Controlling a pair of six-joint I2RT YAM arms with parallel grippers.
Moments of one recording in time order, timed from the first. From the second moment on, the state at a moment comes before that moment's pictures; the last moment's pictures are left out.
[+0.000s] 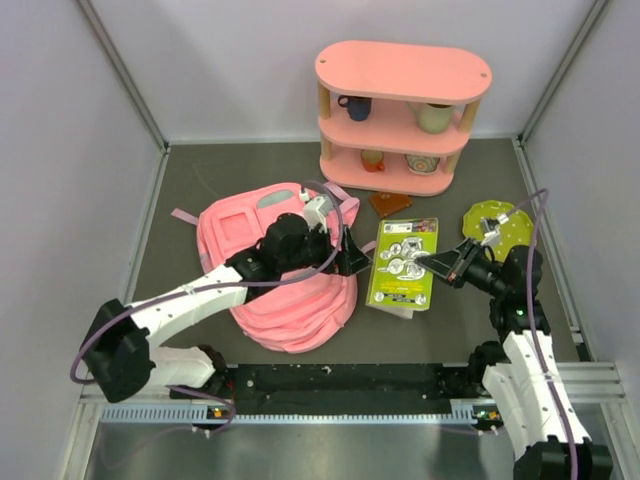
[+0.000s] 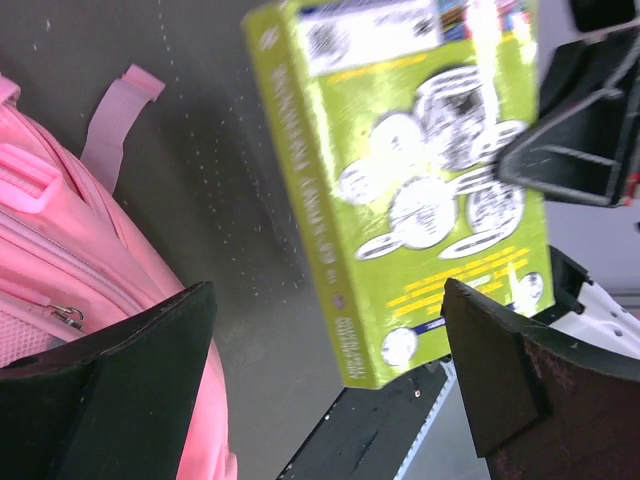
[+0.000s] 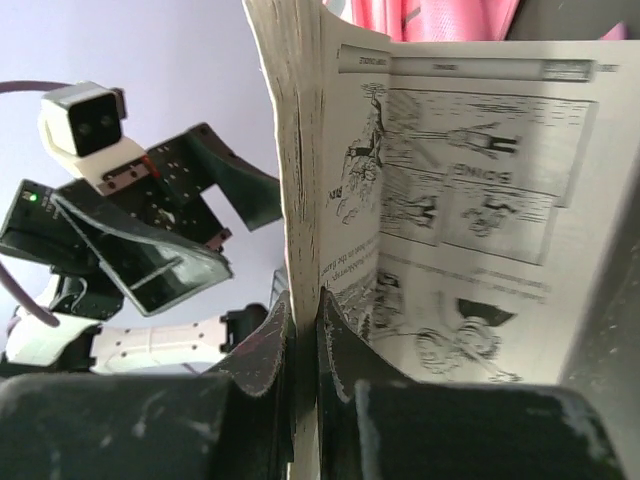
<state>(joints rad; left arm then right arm) -0.82 1.28 0.85 0.04 0.24 -0.69 -0.08 0.58 0.39 -0.04 -0.89 1.01</state>
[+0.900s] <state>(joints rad) -0.73 1.02 0.60 0.02 0.12 -0.75 0.34 1.23 0.19 0.74 -0.75 1.24</state>
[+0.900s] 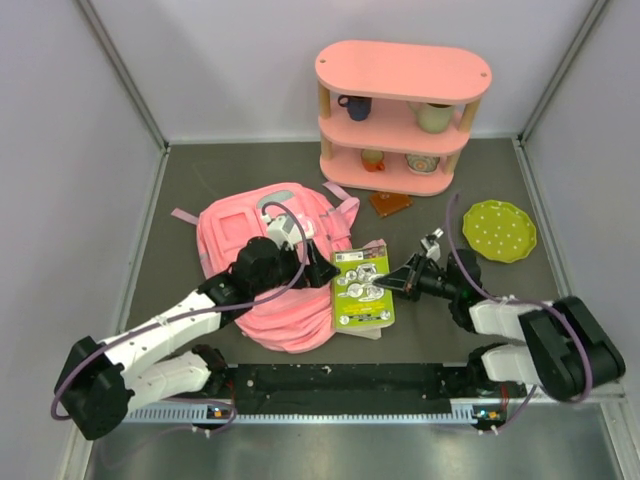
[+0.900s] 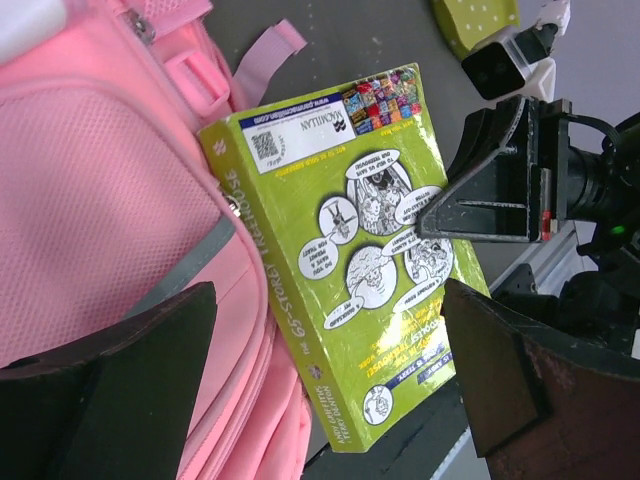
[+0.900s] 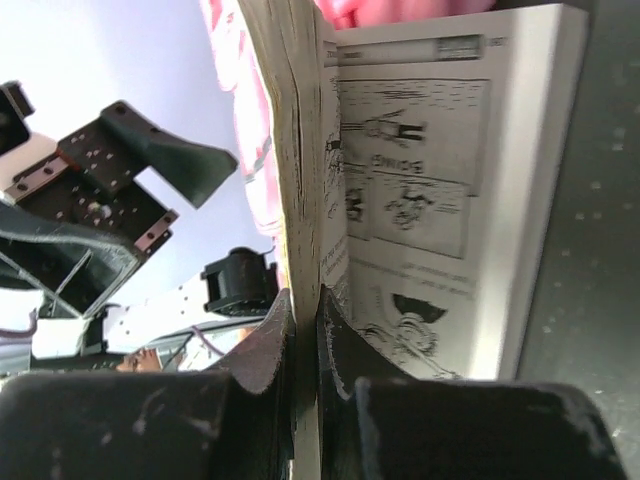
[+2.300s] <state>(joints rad) -0.88 1.54 0.75 0.06 0.26 -0.86 0.35 1.35 0.14 0.63 -0.56 1.03</state>
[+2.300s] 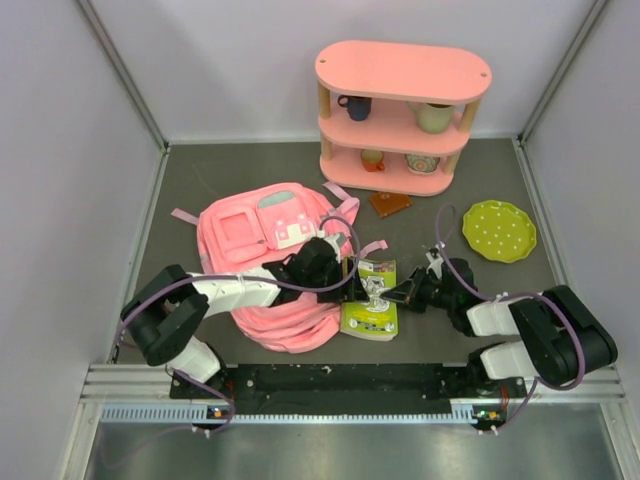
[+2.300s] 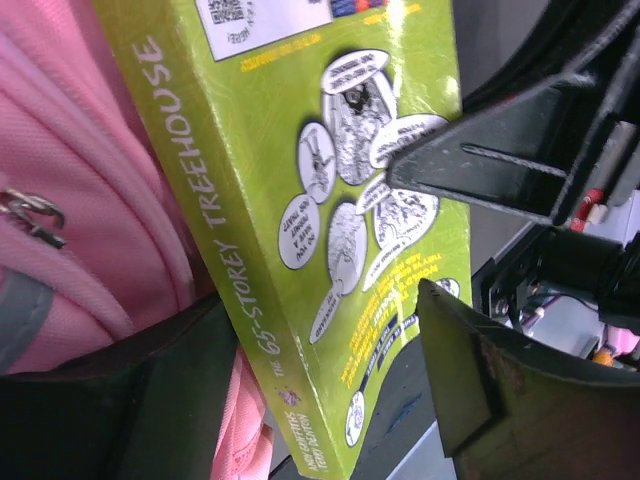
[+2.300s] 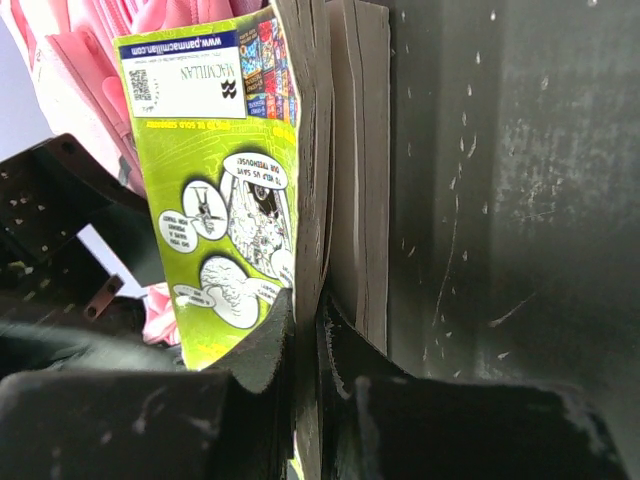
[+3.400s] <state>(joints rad) -0.87 0.79 0.67 0.00 -0.24 -0.85 0.54 0.49 0.25 -0.02 -0.41 1.14</state>
